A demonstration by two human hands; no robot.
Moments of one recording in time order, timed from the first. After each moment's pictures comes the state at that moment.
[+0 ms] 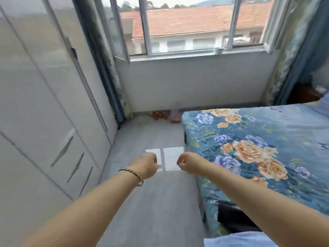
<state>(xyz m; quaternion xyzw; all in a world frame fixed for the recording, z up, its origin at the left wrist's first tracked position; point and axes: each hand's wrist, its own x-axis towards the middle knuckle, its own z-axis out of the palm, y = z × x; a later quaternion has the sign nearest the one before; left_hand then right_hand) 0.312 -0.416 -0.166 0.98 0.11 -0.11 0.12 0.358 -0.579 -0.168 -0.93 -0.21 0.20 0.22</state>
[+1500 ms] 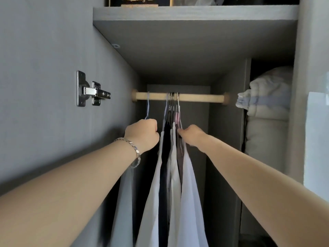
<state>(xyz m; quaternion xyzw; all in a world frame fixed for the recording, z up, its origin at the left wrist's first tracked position) -0.291 0.094 0.206 0.58 0.75 0.27 -0.20 -0.168 0.191 0.211 -0.48 -0.77 0.27 0.32</state>
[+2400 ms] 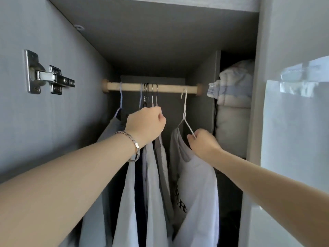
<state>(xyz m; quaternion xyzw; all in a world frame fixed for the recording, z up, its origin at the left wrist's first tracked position) -0.236 0.117 0.203 0.65 0.63 0.34 -0.24 -0.083 0.177 0.164 -0.54 -0.73 0.13 0.39</state>
